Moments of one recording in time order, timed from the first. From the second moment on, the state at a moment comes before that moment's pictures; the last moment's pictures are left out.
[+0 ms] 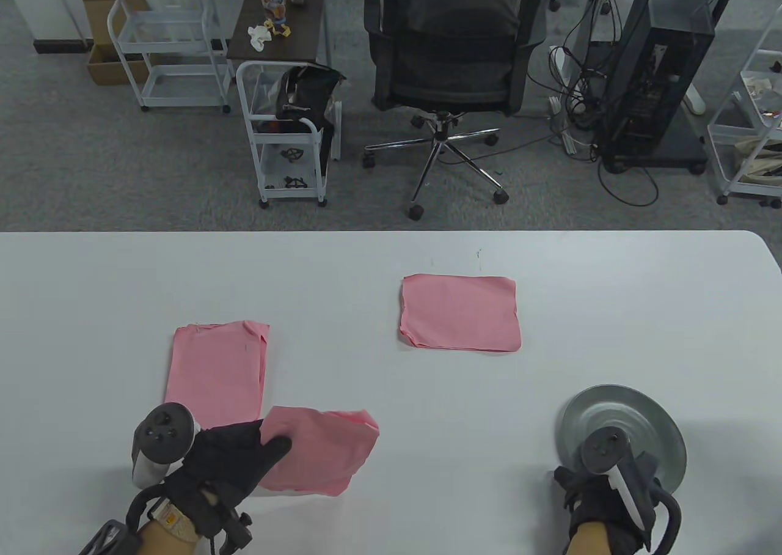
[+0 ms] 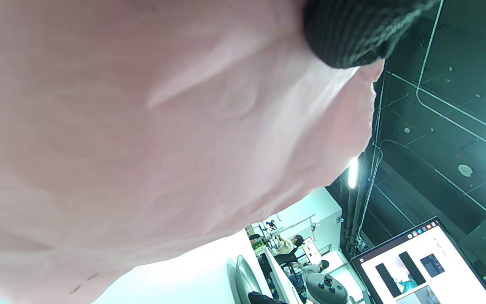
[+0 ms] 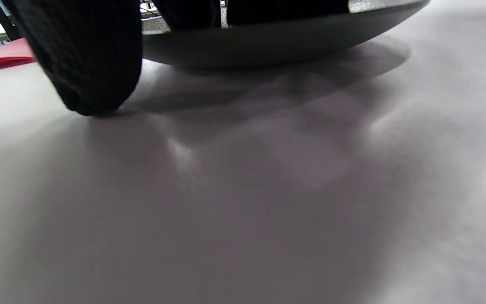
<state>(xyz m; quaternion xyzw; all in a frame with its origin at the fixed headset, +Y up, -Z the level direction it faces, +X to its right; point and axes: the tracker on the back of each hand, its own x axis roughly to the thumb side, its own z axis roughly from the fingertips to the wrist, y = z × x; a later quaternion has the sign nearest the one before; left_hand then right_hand) -0.268 -0.720 -0.264 -0.09 -0.27 0.53 0.80 0.273 -0.776 -0.233 -0.28 0.14 0.94 0.11</state>
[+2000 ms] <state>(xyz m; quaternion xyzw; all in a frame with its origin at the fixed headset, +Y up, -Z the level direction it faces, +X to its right) -0.260 -0.757 -0.278 -0.17 -0.21 0.60 0.75 -0.021 -0.683 -0.267 0.12 -0.01 0.86 0.49</state>
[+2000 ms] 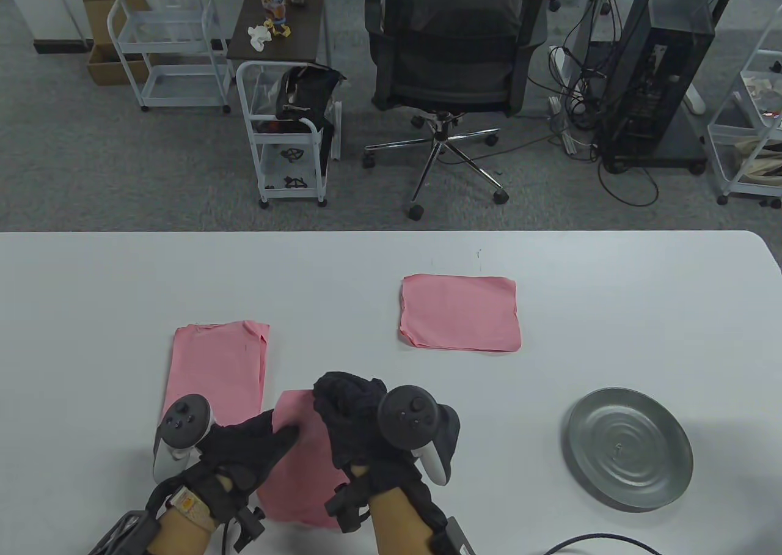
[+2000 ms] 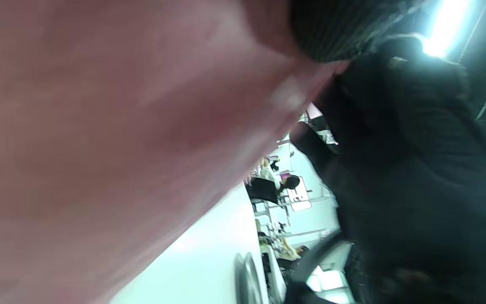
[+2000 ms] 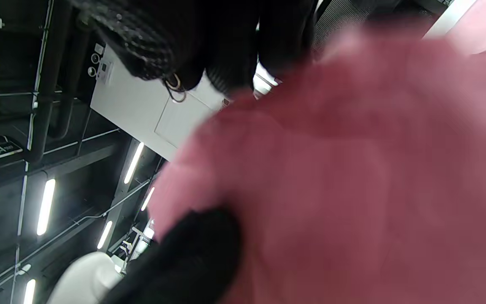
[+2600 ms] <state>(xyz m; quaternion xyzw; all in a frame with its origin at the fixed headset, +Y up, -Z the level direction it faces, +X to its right) -0.236 -0.757 -0.277 -0.21 -0.25 0.58 0.75 0.012 -0.696 -0.279 0.09 0.05 0.81 0.57</state>
